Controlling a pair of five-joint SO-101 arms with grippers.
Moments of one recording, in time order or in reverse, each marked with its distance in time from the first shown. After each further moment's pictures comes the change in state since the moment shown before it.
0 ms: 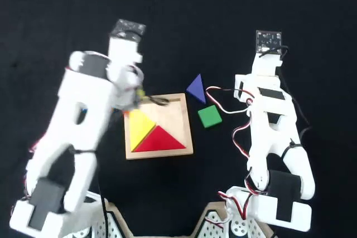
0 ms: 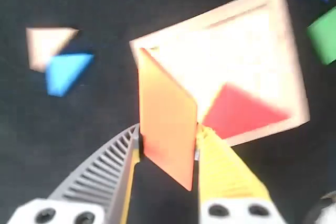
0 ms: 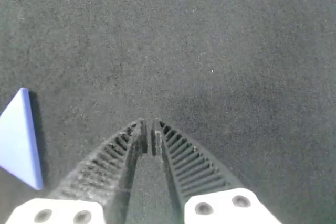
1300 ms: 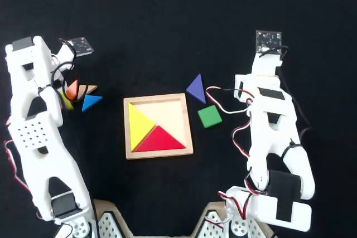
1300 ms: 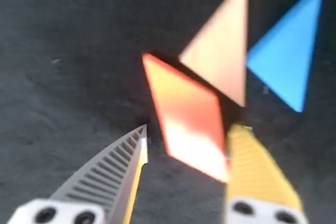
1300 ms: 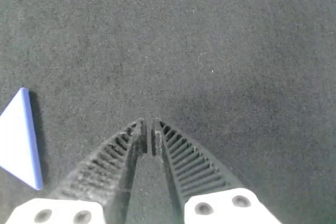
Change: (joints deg) left arm -37.8 63.1 -49.5 0.4 -79.4; right arm 0.0 0.0 0.0 0.0 0.0
